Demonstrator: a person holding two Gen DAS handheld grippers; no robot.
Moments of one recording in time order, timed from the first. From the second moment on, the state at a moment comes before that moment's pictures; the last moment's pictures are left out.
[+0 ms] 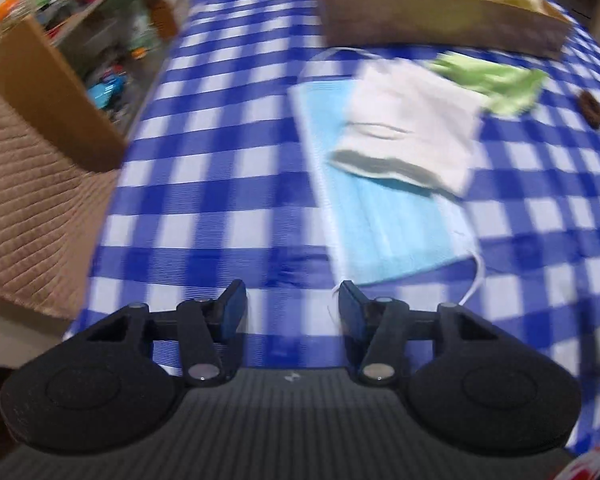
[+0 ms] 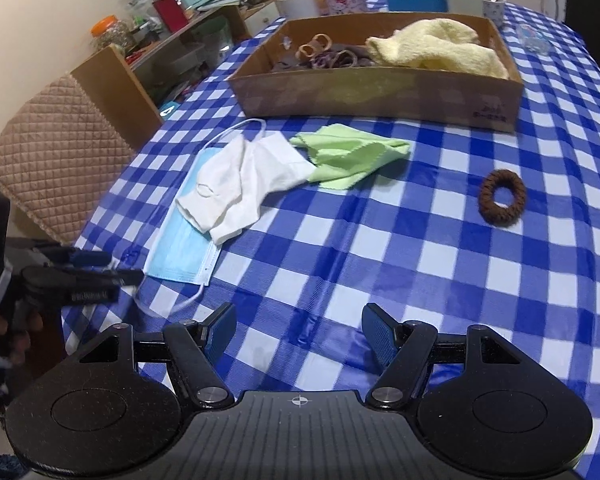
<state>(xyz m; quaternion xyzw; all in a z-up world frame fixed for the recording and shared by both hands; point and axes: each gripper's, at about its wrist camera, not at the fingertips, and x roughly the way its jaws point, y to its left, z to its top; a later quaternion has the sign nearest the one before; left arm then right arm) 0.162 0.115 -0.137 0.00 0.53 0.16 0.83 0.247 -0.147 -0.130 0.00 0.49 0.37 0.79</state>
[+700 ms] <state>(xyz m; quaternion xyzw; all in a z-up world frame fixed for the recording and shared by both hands) 0.215 0.154 -0.120 -0.07 0.49 0.13 0.86 0.315 -0.030 -0.153 -0.04 0.42 0.43 0.80</state>
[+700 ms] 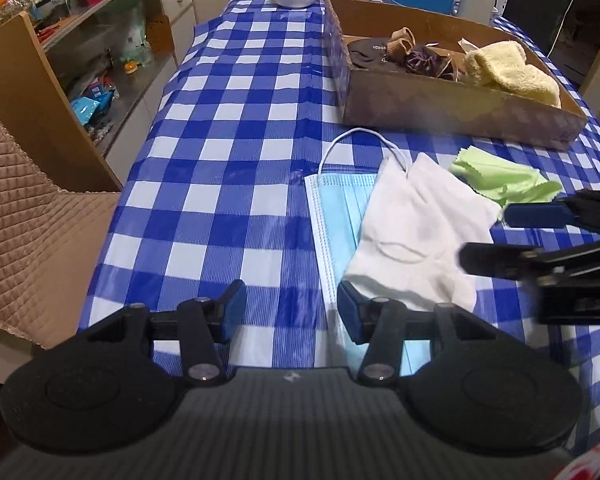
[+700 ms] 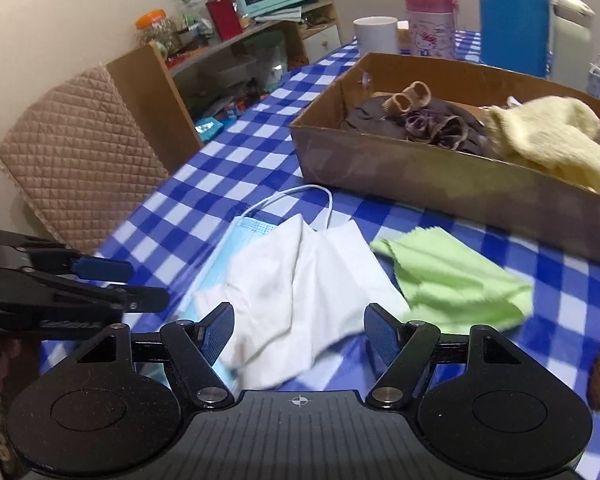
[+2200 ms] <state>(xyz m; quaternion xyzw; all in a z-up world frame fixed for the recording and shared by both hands) 0.268 0.104 -0.144 -0.15 0.52 0.04 0.84 0.312 -0.127 -0.149 0.02 0.42 0.33 0.84</state>
